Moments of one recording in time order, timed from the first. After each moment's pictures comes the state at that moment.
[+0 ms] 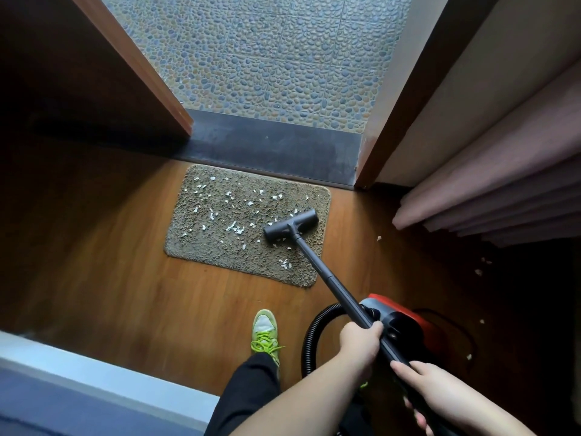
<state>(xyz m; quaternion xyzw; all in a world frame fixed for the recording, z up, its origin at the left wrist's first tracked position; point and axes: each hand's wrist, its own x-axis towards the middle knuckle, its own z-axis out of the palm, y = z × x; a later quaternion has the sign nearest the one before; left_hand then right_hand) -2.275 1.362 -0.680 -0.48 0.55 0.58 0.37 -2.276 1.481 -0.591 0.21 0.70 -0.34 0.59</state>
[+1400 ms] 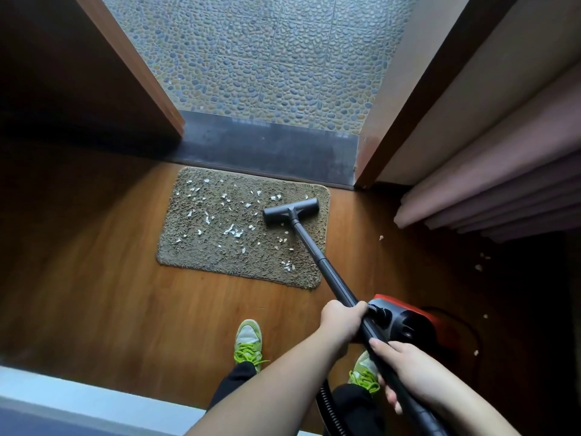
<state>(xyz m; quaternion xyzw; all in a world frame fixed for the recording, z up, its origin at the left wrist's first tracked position) -2.287 1.270 -0.715 -0.39 0.61 0.58 0.38 -2.262 1.380 -0.604 0.29 0.68 -0.44 0.51</state>
